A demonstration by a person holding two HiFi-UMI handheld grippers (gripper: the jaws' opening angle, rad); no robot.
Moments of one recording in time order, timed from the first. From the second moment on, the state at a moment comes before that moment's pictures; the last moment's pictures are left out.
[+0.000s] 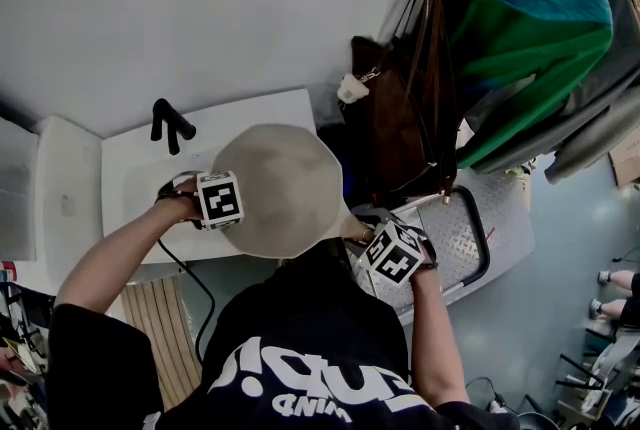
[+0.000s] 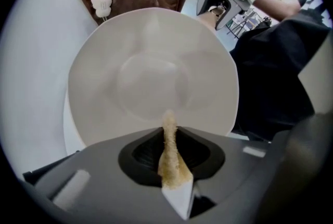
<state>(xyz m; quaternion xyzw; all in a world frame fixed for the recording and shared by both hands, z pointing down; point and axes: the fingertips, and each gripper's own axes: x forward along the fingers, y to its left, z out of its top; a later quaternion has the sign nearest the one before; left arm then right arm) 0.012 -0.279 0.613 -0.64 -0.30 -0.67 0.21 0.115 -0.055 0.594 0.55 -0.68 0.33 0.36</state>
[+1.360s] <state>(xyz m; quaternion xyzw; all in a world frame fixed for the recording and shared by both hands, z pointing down) 0.016 -0.155 0.615 -0.67 -0.36 -0.65 -0.03 0.114 -0.055 0.595 0.55 -0.68 0.33 0.36</state>
